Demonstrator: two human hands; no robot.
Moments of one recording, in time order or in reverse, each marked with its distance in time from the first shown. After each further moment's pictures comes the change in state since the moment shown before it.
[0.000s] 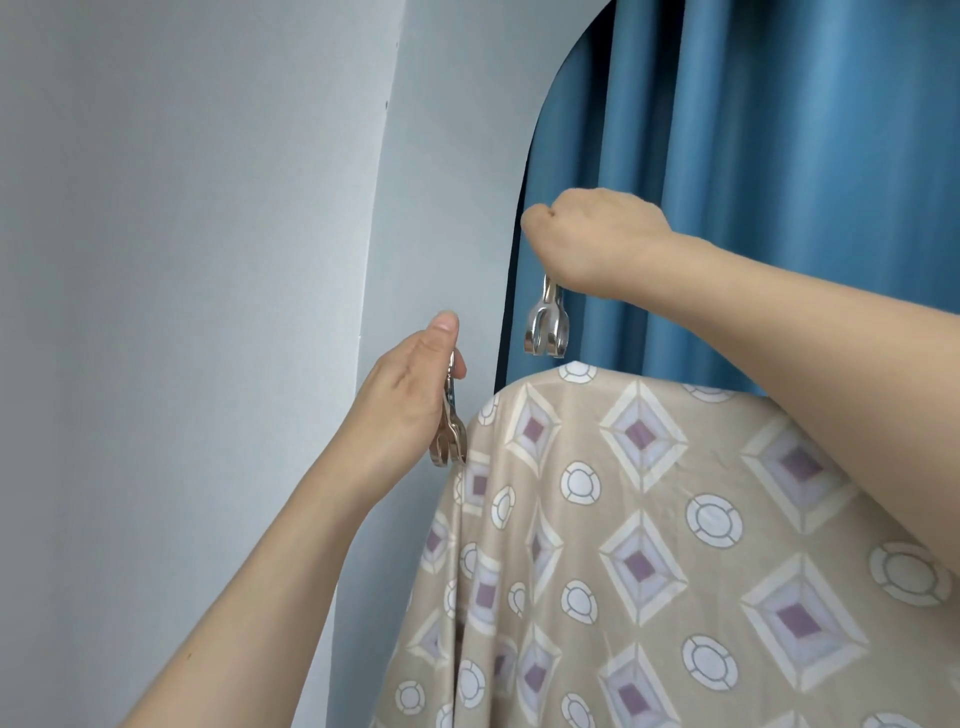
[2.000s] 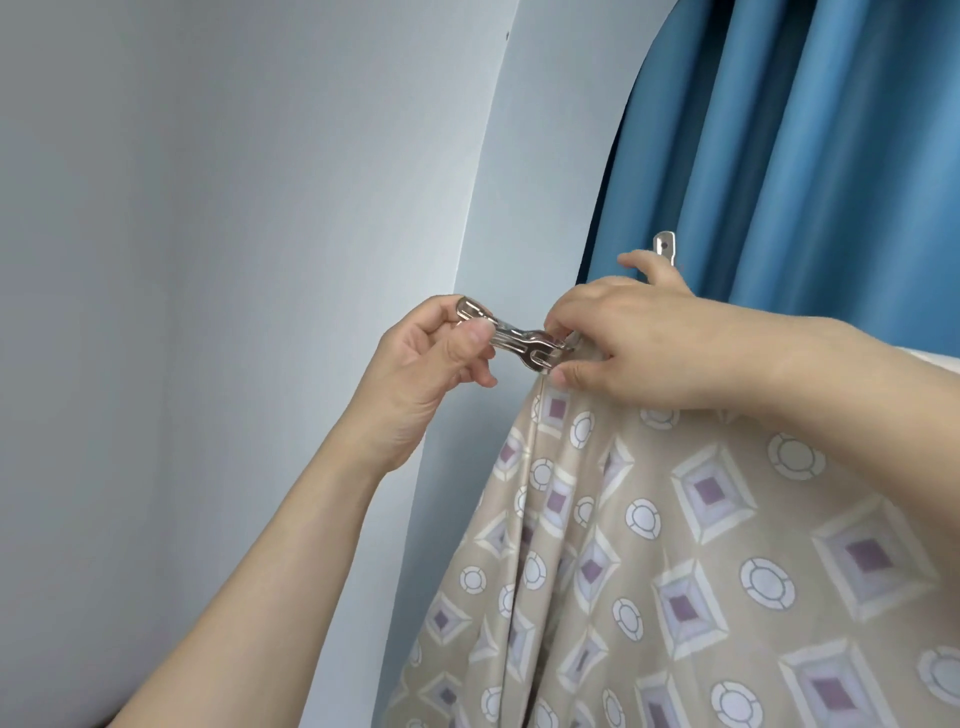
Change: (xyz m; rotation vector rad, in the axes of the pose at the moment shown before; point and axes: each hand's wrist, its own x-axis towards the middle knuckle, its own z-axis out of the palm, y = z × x) left_hand -0.047 -0.046 -0.057 -0.539 -0.111 0.053; right_hand -0.084 -0.039 0.042 -0.129 -0.247 -0.519
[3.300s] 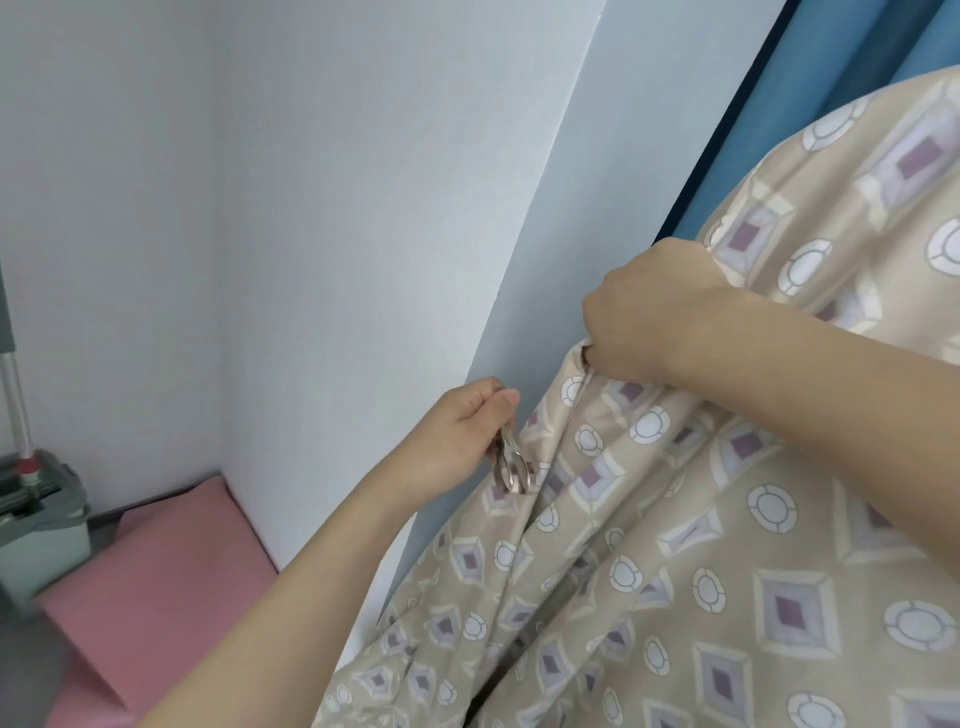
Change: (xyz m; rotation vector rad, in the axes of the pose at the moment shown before) left_hand -0.142 -0.129 -0.030 0.227 0.077 -0.554; right_hand 0.038 -0.100 0.114 -0.503 -0.391 -0.064
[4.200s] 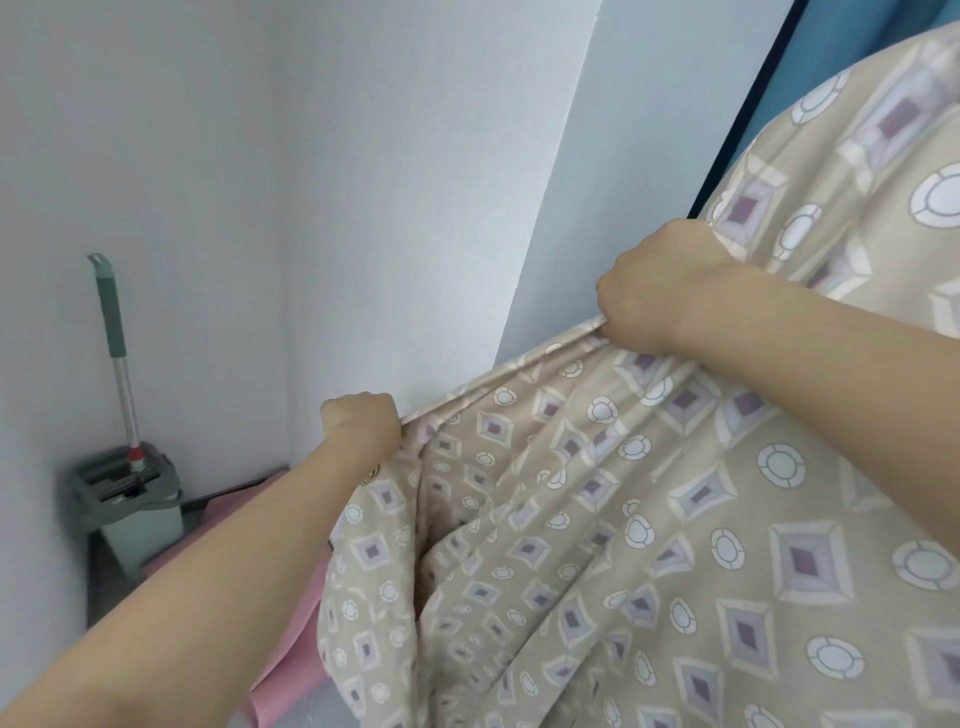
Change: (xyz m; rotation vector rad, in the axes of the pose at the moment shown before) left_hand 0.005 -0.064 -0.091 1.597 0.141 -0.610; right_hand -0.002 0.002 0.013 0.011 0.065 -0.017
